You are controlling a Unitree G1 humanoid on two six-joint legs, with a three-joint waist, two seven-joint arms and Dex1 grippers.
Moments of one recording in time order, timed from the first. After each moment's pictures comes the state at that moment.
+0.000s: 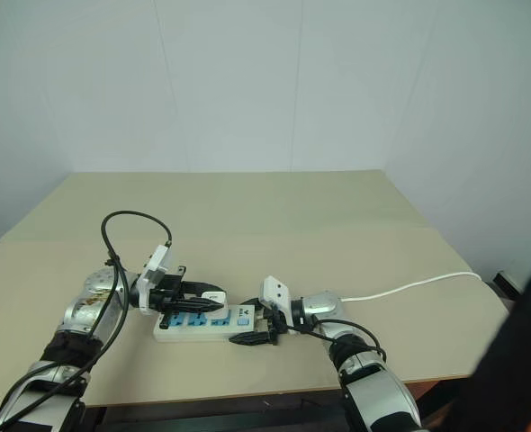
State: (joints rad) left arm -0.67 0.55 -0.04 0.49 -0.40 0.11 -1.61; right arm -0.85 -0.13 0.18 1.05 0.04 -0.36 1.31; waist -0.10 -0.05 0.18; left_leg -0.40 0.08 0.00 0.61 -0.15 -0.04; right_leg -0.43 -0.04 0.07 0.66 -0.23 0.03
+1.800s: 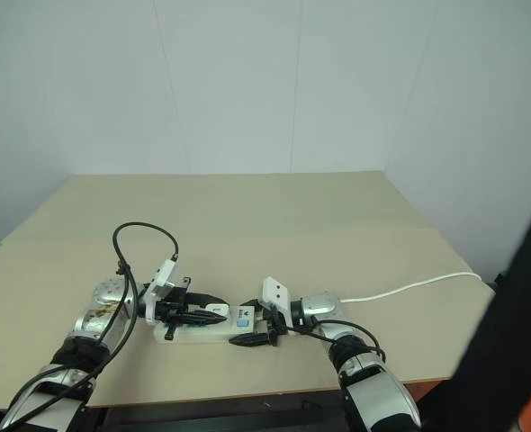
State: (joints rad) left arm -0.67 0.53 -0.11 0.61 -0.36 -0.04 -1.60; right arm -0.84 -0.13 0.19 1.03 0.03 -0.34 1.30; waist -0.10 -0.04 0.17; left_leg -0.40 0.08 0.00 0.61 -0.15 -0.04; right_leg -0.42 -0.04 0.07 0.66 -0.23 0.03
